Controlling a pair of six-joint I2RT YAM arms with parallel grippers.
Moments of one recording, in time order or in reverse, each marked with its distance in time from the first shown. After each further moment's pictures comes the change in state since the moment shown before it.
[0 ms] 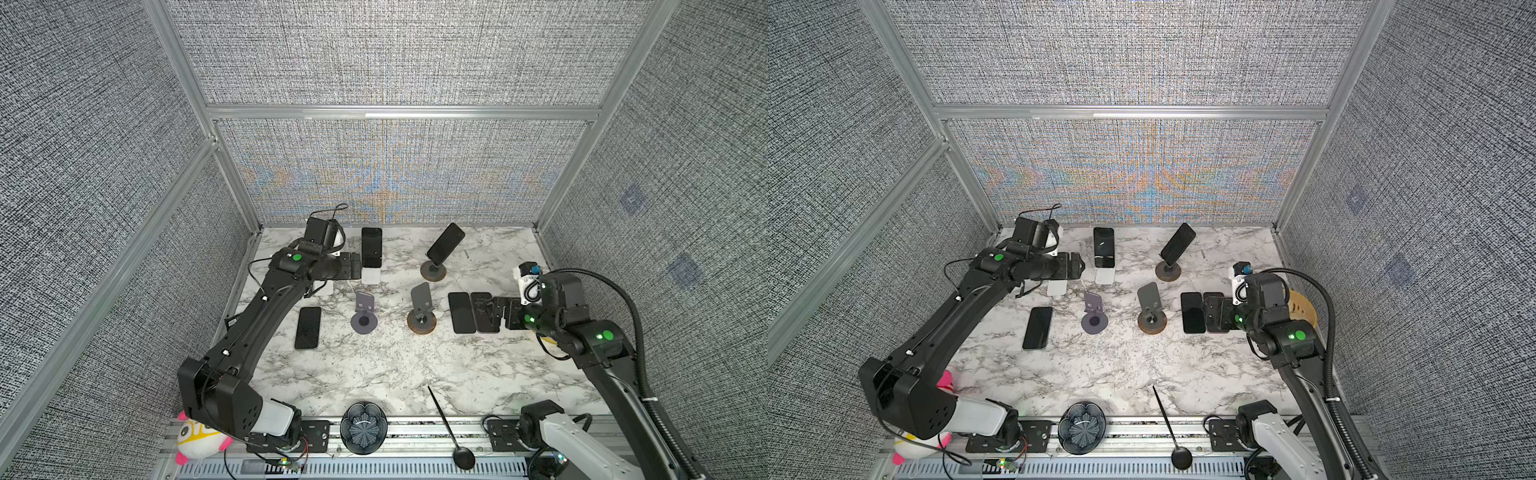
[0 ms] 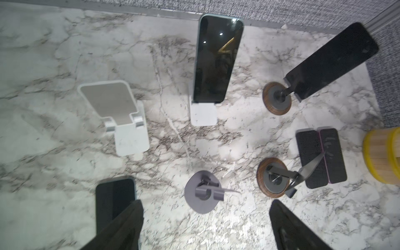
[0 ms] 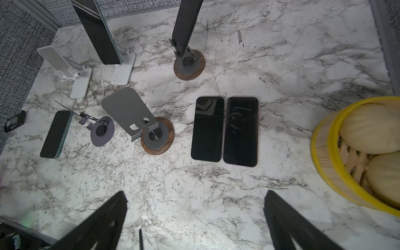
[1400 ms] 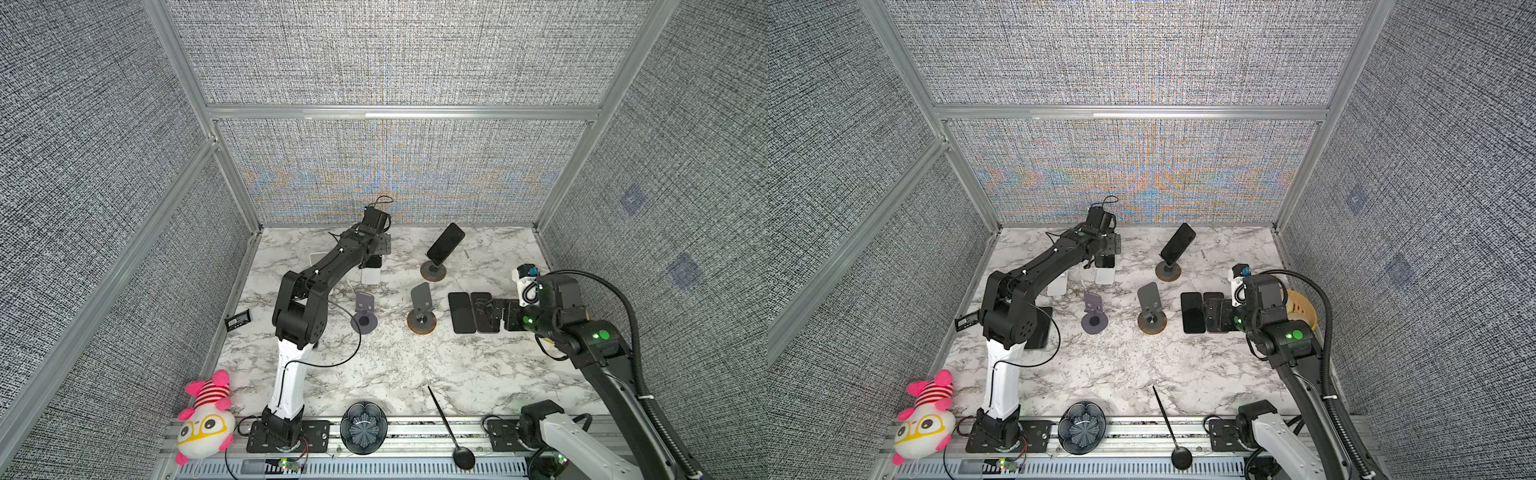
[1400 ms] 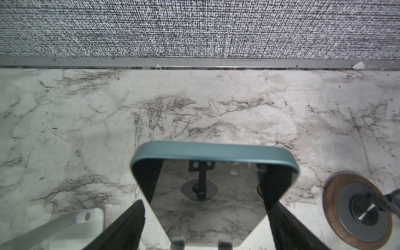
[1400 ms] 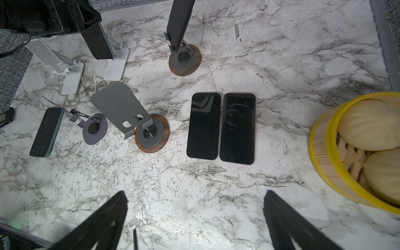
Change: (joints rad) left arm -0.078 0.719 0.446 0.282 -0.316 -0.011; right arm 0.000 0.019 -0.022 0.005 -0.003 -0.013
